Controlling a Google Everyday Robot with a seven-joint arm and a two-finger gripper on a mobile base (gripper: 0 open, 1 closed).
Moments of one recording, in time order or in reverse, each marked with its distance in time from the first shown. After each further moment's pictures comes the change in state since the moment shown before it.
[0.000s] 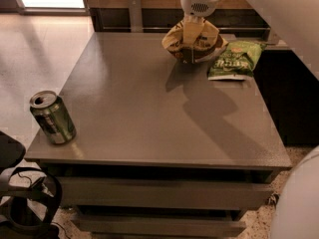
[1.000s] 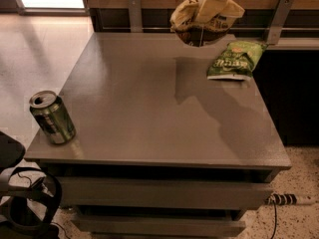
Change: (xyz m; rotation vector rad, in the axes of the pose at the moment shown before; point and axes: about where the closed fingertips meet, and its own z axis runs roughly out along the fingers) arm 0.003 0.000 -0.091 0.143 -0.196 -0.080
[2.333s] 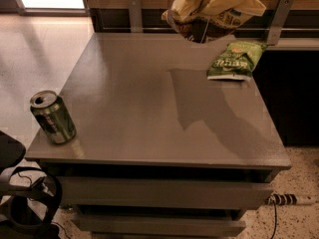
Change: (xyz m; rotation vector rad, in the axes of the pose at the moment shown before) arm -0.014 0.030 -0.087 0.124 -0.124 -0.001
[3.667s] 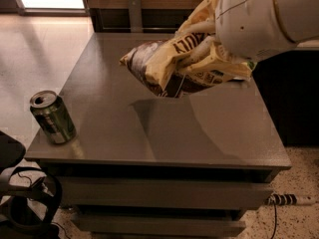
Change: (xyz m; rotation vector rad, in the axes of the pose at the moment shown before) arm -0.061 0.118 -0.036 -0.057 -0.274 -0.109
